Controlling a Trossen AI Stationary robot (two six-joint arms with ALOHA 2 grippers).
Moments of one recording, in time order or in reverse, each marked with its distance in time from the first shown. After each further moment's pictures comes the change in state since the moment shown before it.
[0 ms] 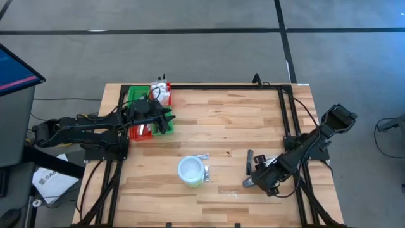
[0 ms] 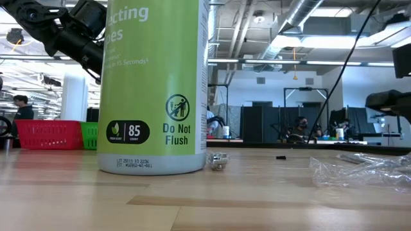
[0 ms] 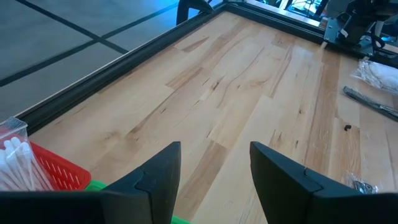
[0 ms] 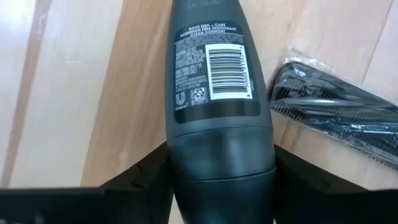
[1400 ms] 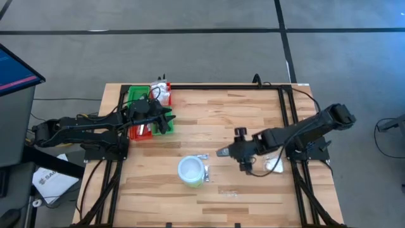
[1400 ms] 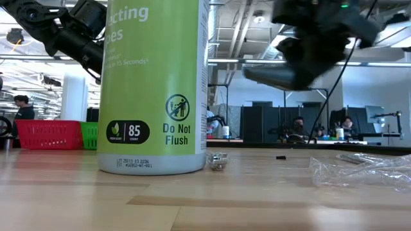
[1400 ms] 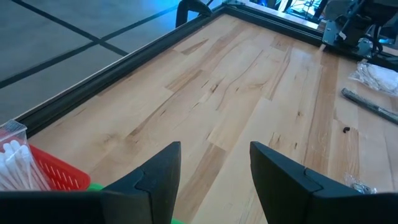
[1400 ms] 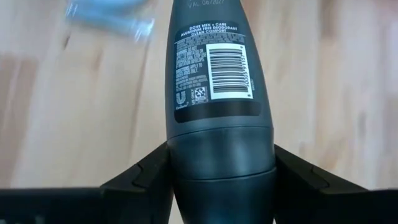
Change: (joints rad) left arm 0.000 0.000 0.000 0.009 0.005 0.000; right arm -0.436 -0.003 0.374 -0.161 0.200 -0.405
